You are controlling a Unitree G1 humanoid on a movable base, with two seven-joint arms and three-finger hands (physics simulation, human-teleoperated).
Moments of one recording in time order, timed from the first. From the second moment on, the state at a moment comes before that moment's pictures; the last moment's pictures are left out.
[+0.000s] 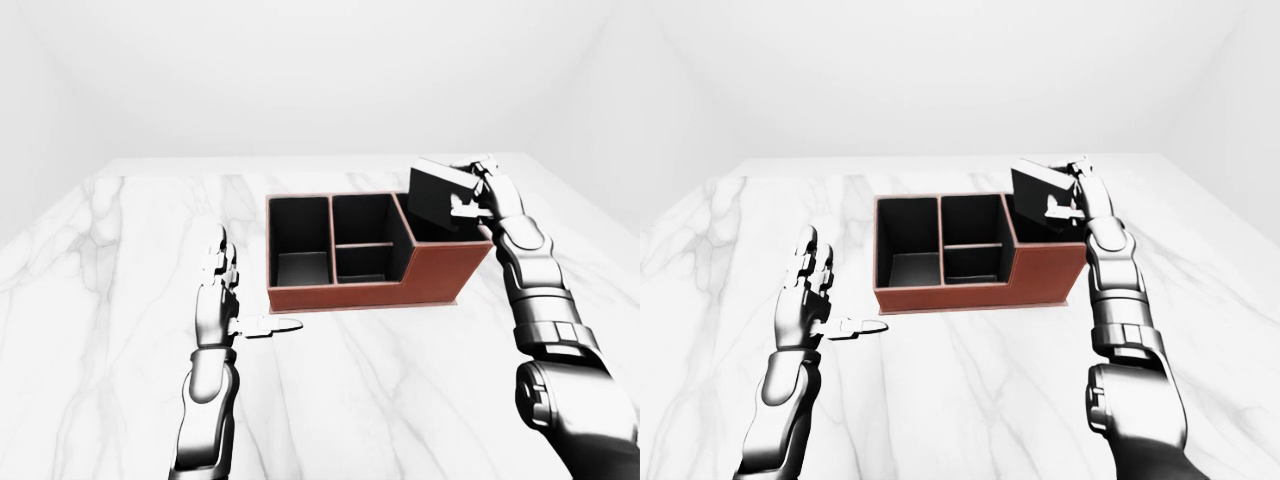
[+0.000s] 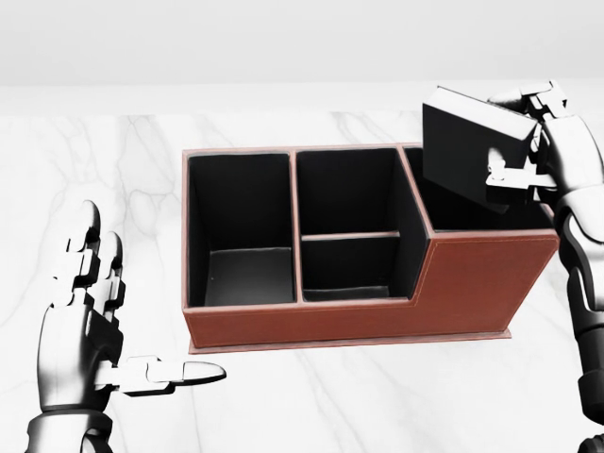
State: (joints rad) left arm 0.05 0.01 0.03 -0.21 -0.01 -0.09 0.01; right arm -0.78 -0.46 -0.20 0.68 -0.03 0.05 0.19
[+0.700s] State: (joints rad) left arm 0.05 0.01 0.03 -0.21 0.00 -0.09 0.00; right arm -0.83 -0.50 -0.19 0.88 -0.05 -0.06 0.19
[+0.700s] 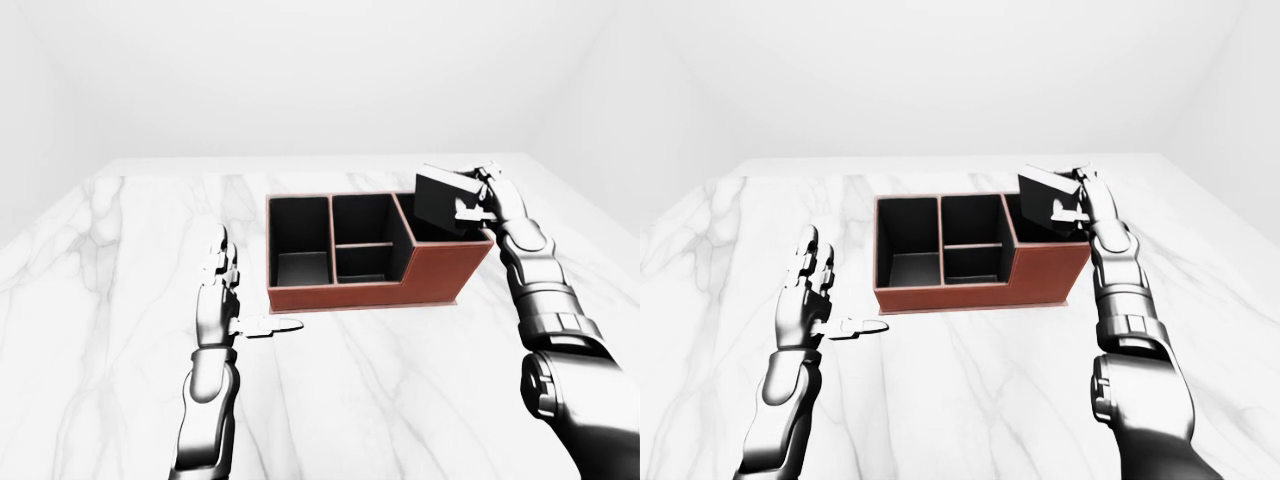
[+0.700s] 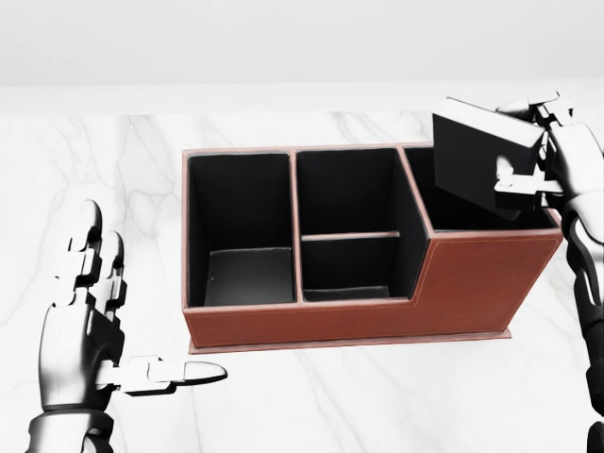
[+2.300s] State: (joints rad) left arm 0.05 0.01 0.03 -0.21 0.00 -0.09 0.00; right arm -1.00 -0.49 -0.13 1.24 -0.09 -0.09 0.15
